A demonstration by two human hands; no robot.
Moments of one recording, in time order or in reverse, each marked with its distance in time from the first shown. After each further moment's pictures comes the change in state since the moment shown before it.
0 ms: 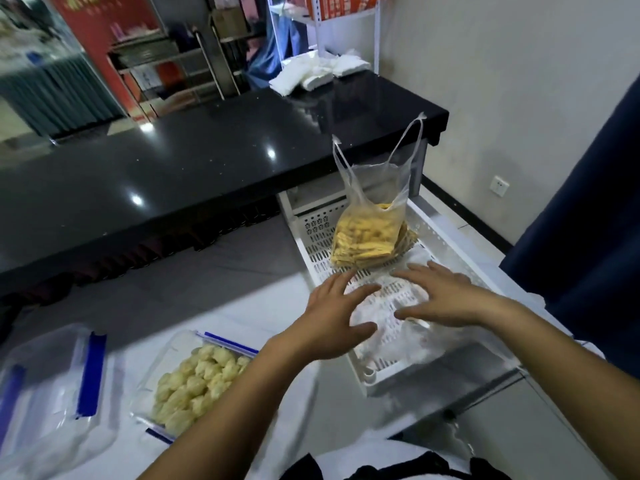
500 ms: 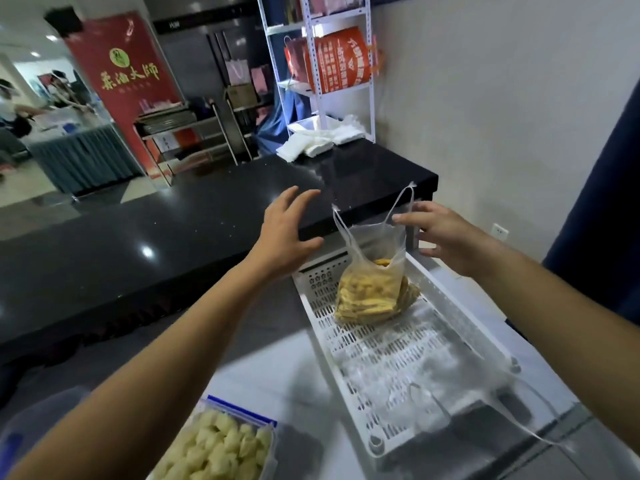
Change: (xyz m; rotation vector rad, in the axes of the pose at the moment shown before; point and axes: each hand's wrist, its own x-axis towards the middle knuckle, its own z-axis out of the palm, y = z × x) left_hand 0.053 -0.014 -0.168 -0.064 0.562 -0.023; right_hand 0.040 -0.036 -0.131 1.119 0.350 -0.079
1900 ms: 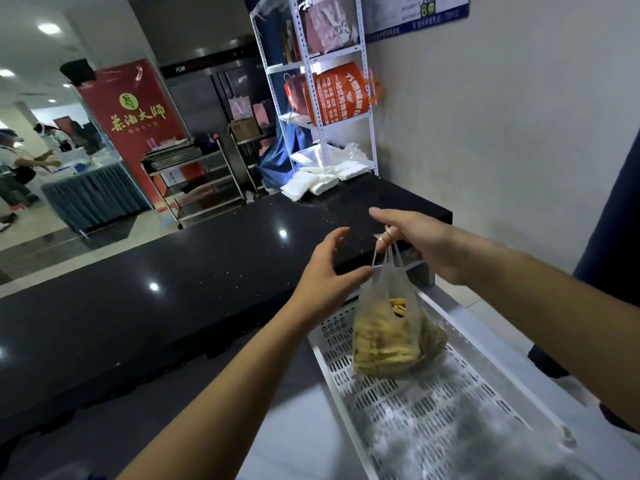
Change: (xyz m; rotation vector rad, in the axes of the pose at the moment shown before) left_hand 0.039 0.013 0.029 -0.444 -0.038 -0.017; right_hand 0.019 -0.071 0.039 -0.234 -0.120 -0.023
